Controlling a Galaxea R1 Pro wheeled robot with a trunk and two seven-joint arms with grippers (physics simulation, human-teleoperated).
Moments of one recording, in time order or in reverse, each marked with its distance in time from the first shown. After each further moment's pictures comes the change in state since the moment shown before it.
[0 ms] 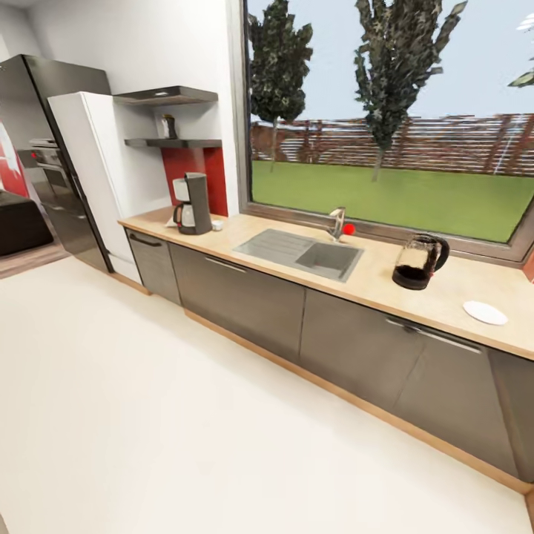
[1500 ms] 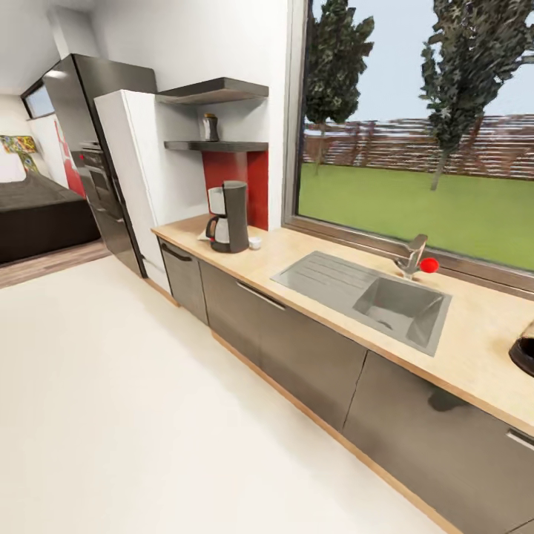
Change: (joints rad) left arm -0.002 0.000 0.001 0.000 0.001 -0.004 0.000; right arm 0.000 0.000 0.001 0.000 0.000 0.000 0.000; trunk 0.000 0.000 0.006
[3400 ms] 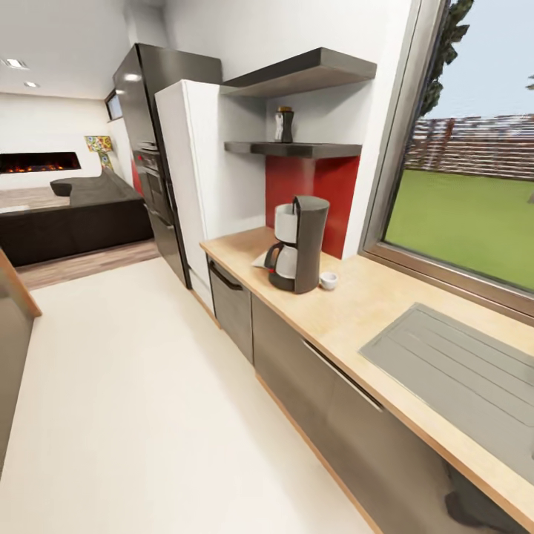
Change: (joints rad) left arm 0.001 0.000 0.001 0.000 0.001 -0.038 0.001; right arm 0.000 0.000 0.000 0.001 0.000 0.000 -0.003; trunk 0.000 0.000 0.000
